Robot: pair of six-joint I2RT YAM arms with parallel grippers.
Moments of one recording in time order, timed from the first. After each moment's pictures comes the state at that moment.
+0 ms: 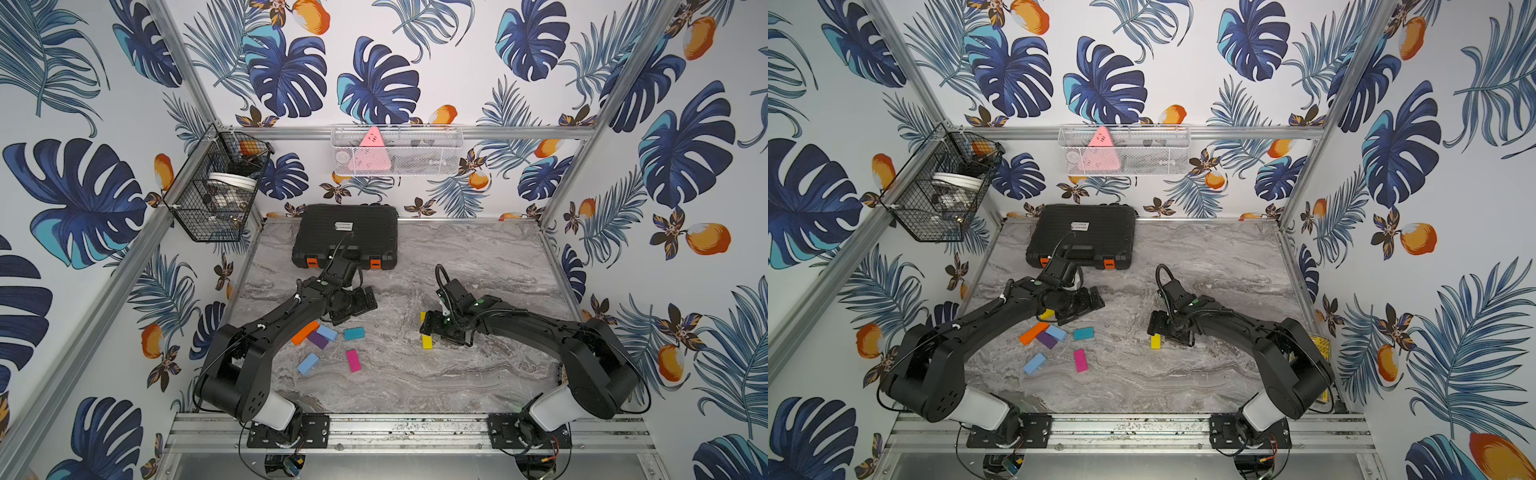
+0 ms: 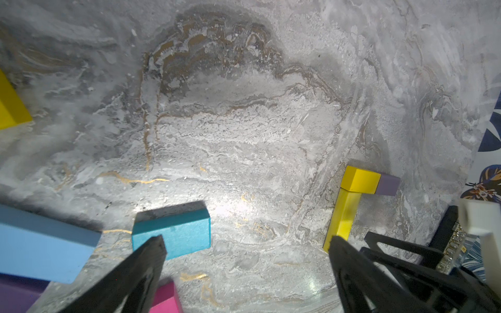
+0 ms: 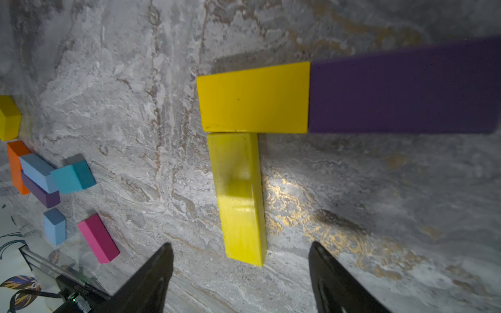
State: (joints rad) left arm -0.34 1.51 1.00 -0.61 0.21 -0.73; right arm 0.65 1.56 0.88 -0.50 -0.19 0.83
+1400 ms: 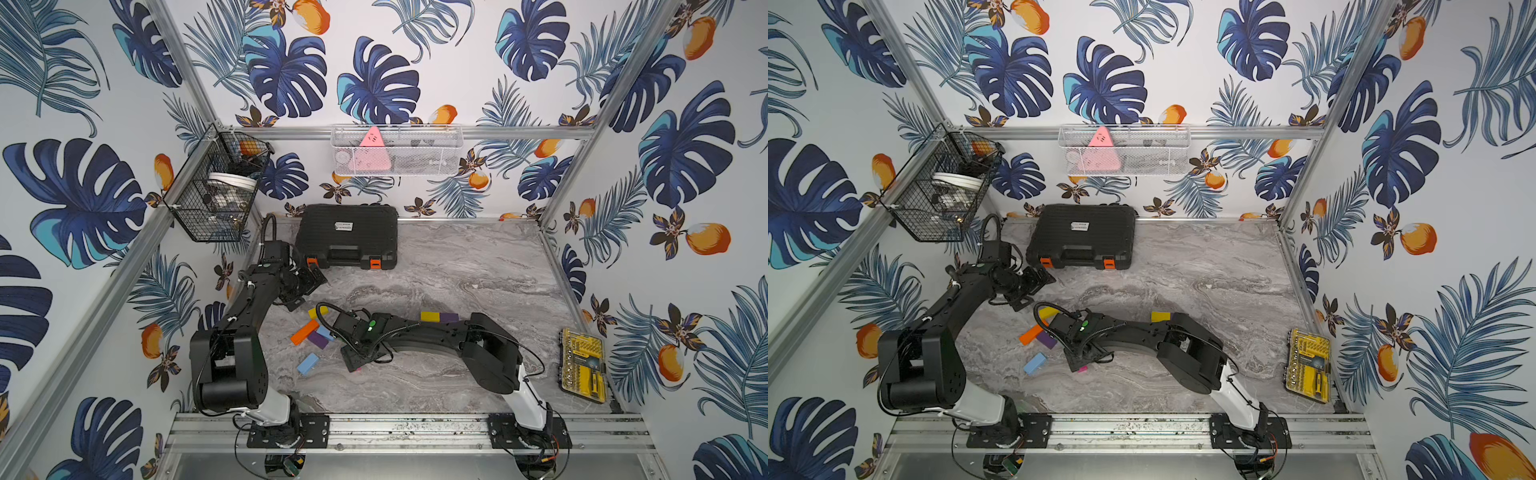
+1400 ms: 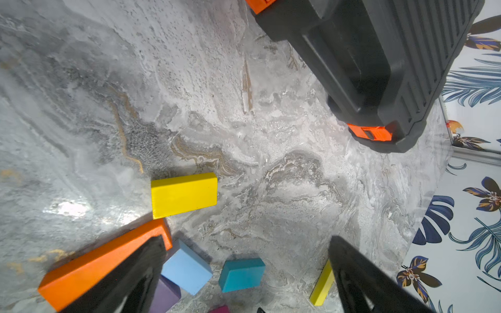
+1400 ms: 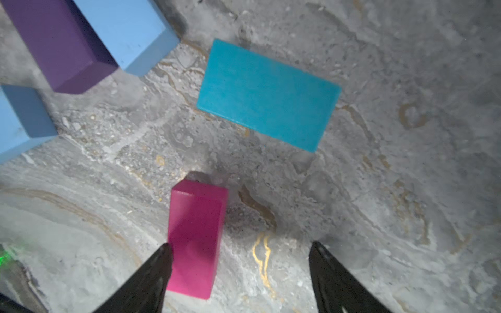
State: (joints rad) left arm 0.16 1.52 1.10 -0.71 0.35 -0.60; right arm 1.20 2.18 1.67 -0.79 0.13 0.66
